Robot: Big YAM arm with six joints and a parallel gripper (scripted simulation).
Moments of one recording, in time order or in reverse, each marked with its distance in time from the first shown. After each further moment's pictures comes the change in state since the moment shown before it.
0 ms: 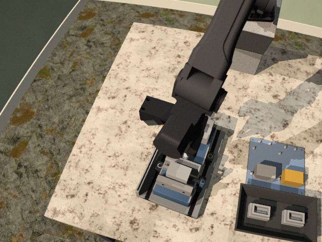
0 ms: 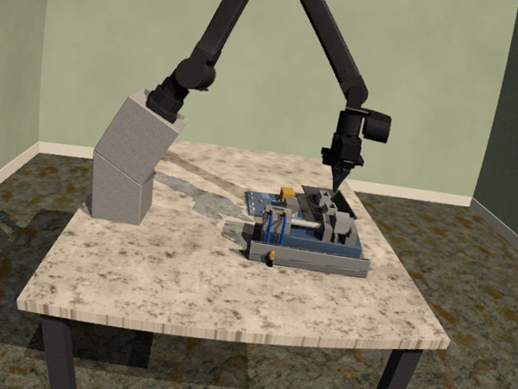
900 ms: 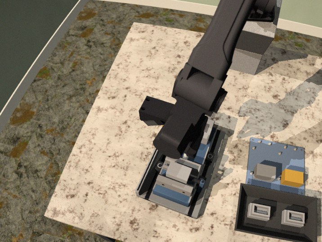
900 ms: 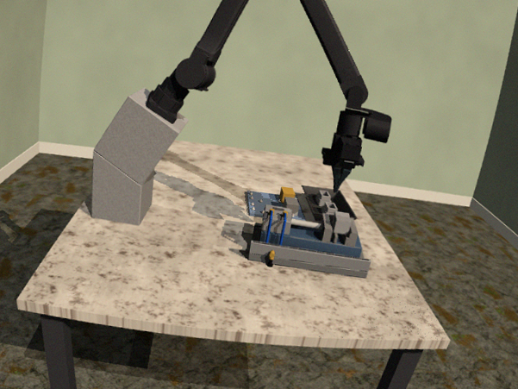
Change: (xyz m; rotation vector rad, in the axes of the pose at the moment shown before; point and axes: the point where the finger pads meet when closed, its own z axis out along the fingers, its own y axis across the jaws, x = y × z) arm 0.000 0.002 0.000 -0.007 -0.002 0.003
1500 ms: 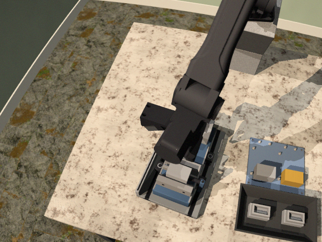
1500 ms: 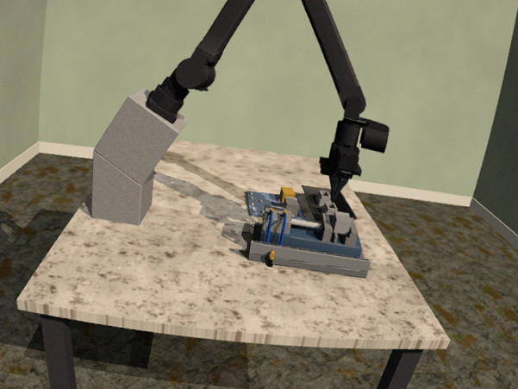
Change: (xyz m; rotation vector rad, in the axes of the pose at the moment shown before) arm 0.000 -0.002 0.025 0.005 0.000 0.000
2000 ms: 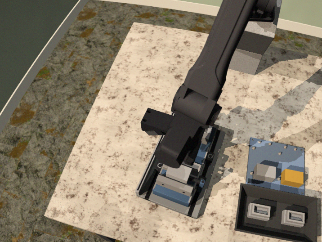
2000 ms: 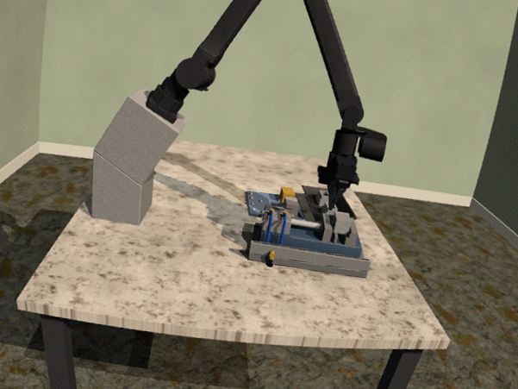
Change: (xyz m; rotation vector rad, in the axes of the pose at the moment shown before) arm -0.001 0.000 0.023 -0.001 -0.001 0.002
